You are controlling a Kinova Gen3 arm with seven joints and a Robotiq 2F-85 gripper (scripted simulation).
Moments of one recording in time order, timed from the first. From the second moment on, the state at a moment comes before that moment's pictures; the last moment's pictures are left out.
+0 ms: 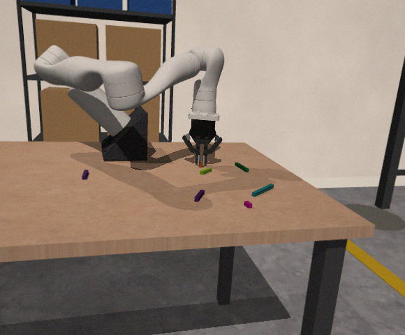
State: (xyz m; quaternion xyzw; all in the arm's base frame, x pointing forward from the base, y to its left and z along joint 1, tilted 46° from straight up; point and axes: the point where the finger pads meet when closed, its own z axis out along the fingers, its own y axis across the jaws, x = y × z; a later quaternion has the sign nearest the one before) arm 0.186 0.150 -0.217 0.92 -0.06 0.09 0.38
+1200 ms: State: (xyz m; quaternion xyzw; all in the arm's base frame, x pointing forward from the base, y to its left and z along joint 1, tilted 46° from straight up) arm 0.173 0.220 -0.147 0.92 -0.06 0.09 0.38
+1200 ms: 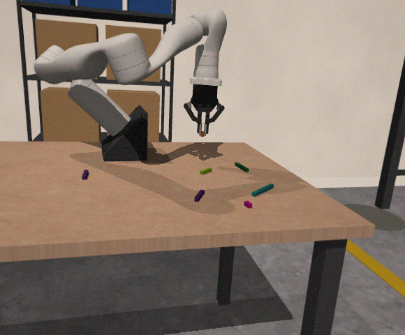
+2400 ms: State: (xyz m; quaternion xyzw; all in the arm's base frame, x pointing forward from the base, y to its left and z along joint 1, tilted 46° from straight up) arm 0.194 0.231 -0.159 0.93 -0.03 0.12 0.35
